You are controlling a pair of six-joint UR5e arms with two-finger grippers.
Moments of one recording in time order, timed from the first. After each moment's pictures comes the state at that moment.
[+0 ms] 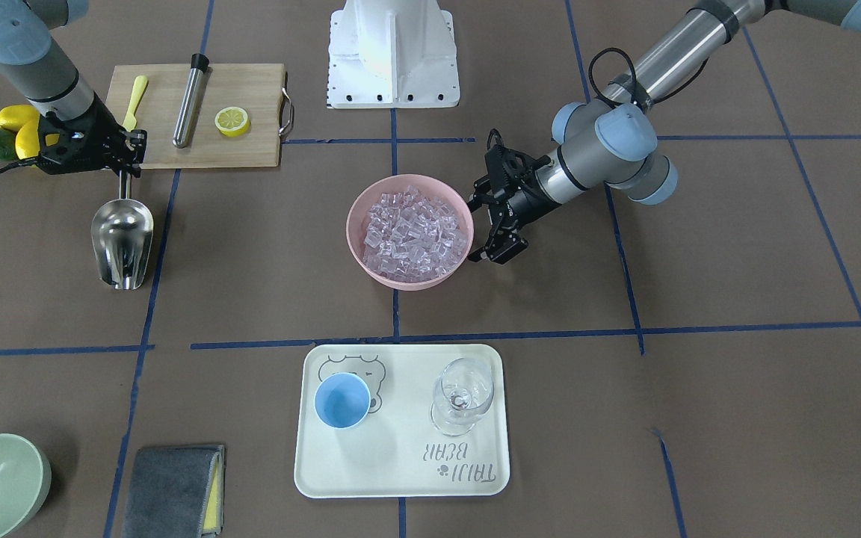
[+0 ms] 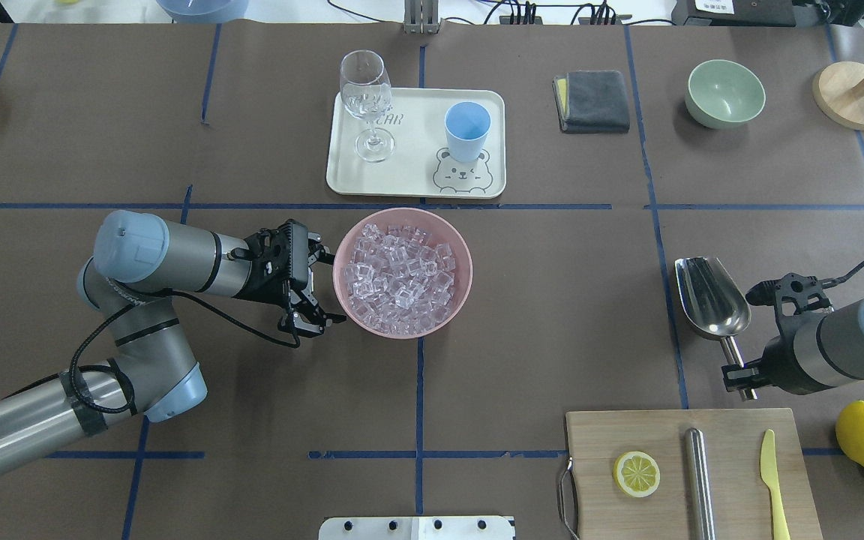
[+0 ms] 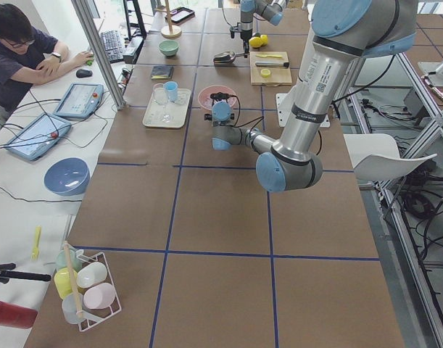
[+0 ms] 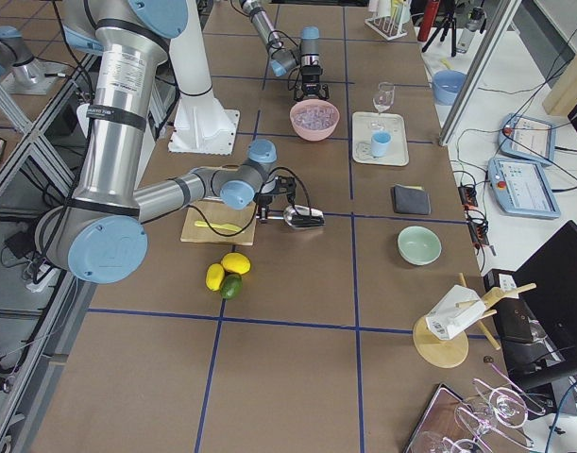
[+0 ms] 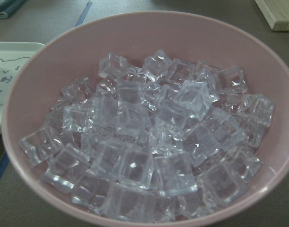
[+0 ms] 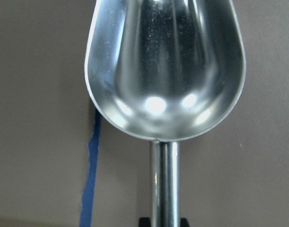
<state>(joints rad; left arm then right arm) -0.57 -2.04 -1.35 -2.83 -2.04 0.01 0.57 -1.81 2.02 -1.09 1.98 1.05</state>
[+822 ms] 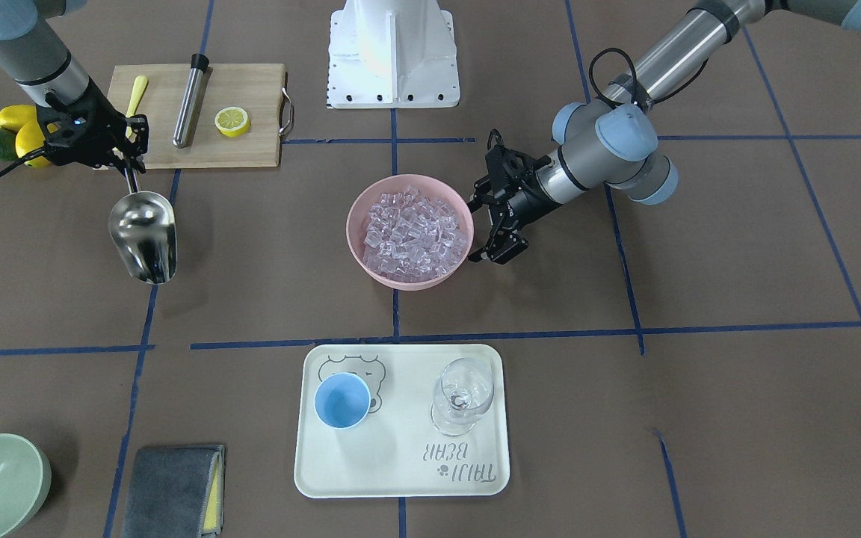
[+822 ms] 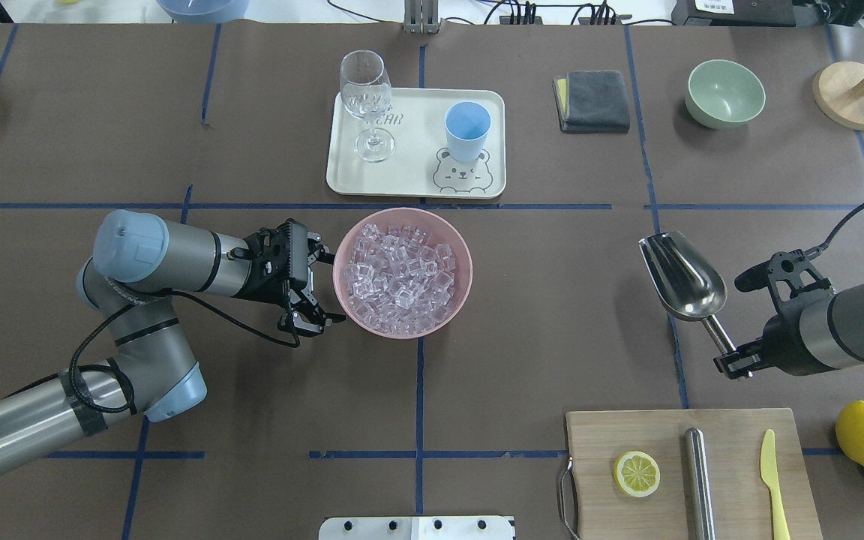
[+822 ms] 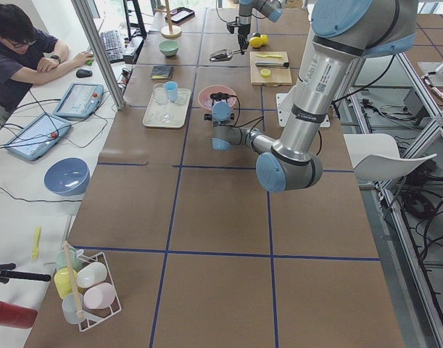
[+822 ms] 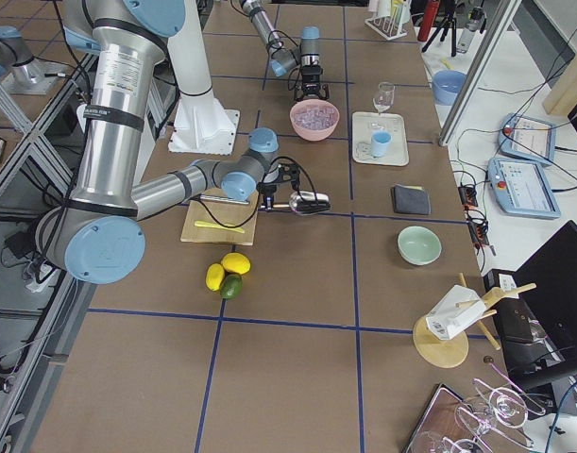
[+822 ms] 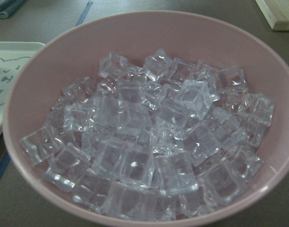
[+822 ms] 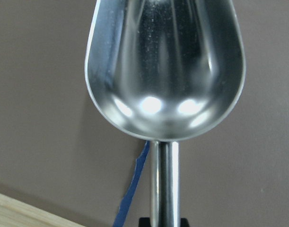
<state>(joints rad) -0.57 -2.04 -1.35 -2.83 -2.04 0.01 0.62 -1.78 2.08 -1.10 1.98 0.70</state>
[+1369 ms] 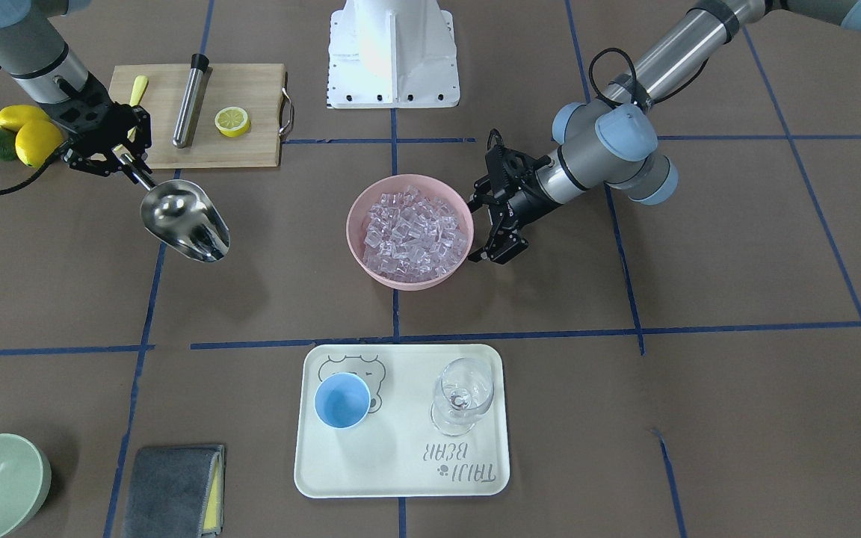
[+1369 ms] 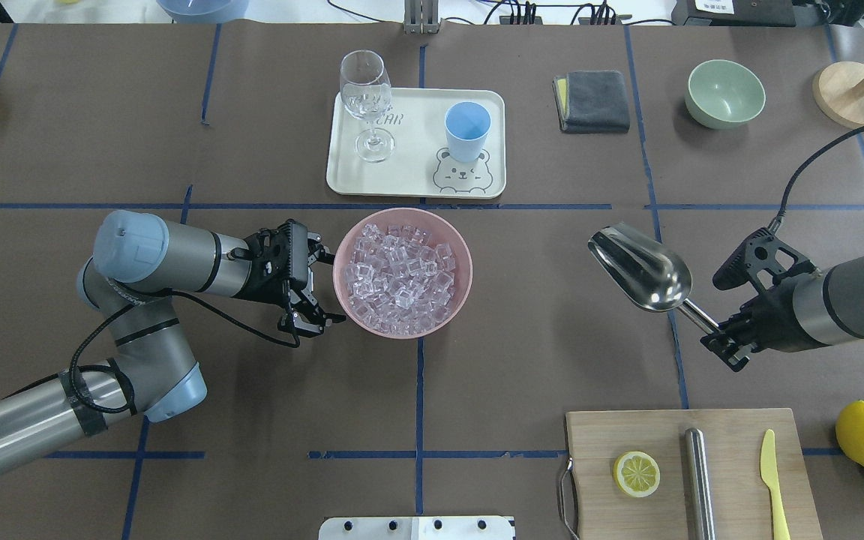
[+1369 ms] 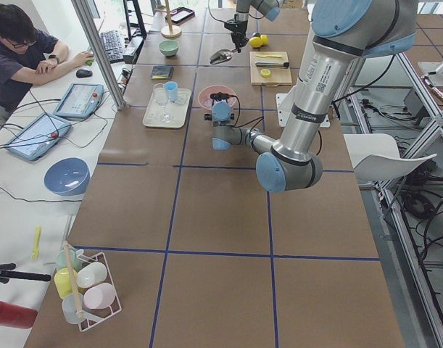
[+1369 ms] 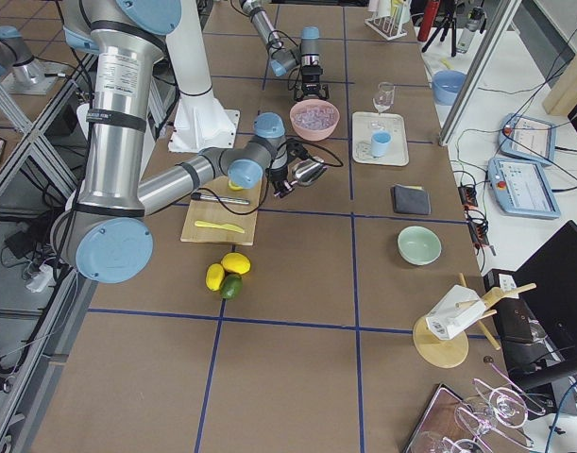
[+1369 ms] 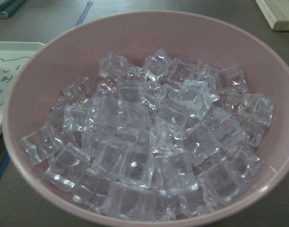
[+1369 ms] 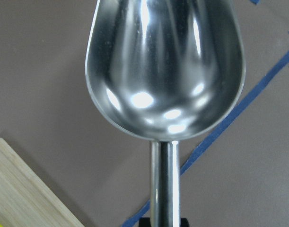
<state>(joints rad) -0.57 -2.04 -1.35 -2.83 -2.04 0.01 0.66 -1.71 2.13 -1.20 1.99 0.35</state>
